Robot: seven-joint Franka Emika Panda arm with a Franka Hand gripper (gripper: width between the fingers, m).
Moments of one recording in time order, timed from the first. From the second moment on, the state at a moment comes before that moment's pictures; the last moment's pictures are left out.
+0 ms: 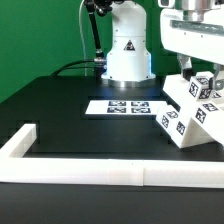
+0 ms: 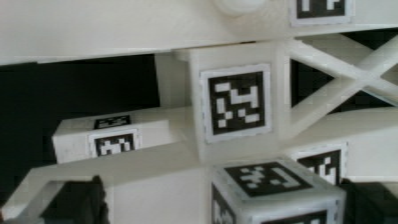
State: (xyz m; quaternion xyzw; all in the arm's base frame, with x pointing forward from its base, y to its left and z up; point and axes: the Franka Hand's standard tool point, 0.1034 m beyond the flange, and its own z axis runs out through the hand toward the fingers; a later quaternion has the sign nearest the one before) arm 0.580 0.084 0.116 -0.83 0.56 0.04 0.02
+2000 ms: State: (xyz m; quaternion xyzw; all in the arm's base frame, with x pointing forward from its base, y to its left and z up) arm 0.573 0.067 0.128 -0.88 0.47 0.01 0.04
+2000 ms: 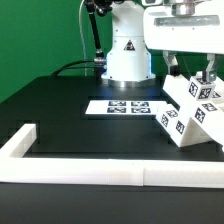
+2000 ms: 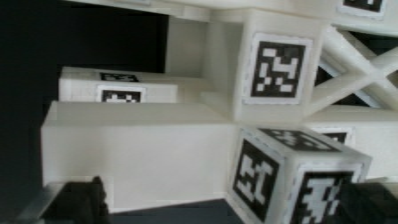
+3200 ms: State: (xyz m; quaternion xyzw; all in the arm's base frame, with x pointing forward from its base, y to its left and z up) arm 0.534 0.055 0.142 -0.90 0.44 0.01 0.05
